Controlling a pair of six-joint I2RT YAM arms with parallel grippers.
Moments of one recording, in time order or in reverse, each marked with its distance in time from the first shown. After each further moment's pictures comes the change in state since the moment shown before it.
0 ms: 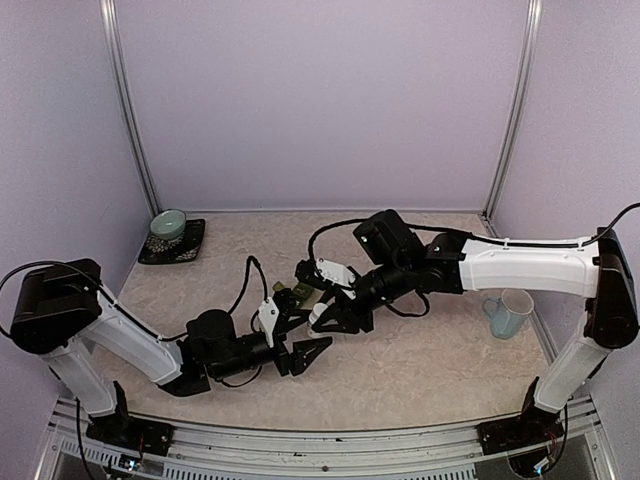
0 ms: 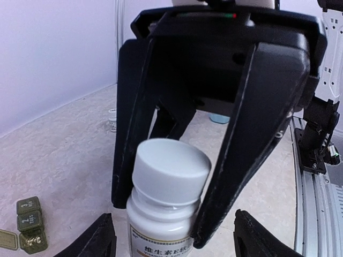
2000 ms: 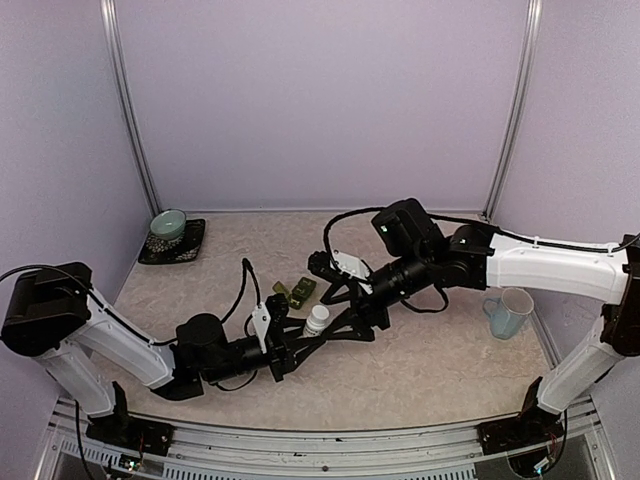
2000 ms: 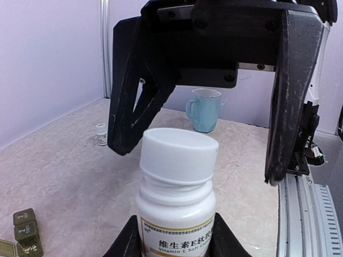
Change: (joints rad) left arm -0.031 -0.056 -0.044 0.047 0.017 0.031; right arm 0.001 -0.108 -0.018 -0.052 -0.079 0.004
